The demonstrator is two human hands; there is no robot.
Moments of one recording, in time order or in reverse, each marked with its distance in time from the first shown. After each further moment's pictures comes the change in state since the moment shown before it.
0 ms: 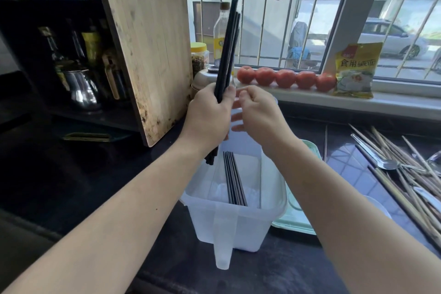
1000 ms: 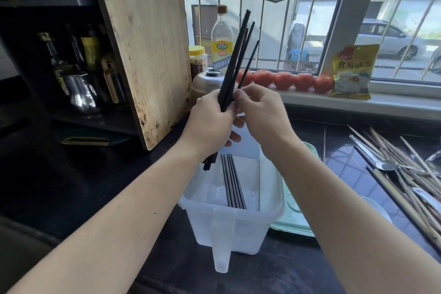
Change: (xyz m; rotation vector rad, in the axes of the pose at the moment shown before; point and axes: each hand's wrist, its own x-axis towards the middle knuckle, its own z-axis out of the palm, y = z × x) left_hand -0.003 0.004 0.001 -0.030 -0.154 -0.071; right_hand -0.004 -0.003 -0.009 0.023 0.080 -0.147
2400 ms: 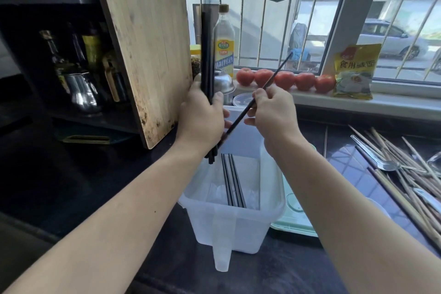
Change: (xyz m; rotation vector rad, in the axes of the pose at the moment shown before) left_hand 0.007 -0.007 -0.001 0.010 0.256 -0.041; right_hand 0.014 0.013 -0.006 0.065 0.196 0.154
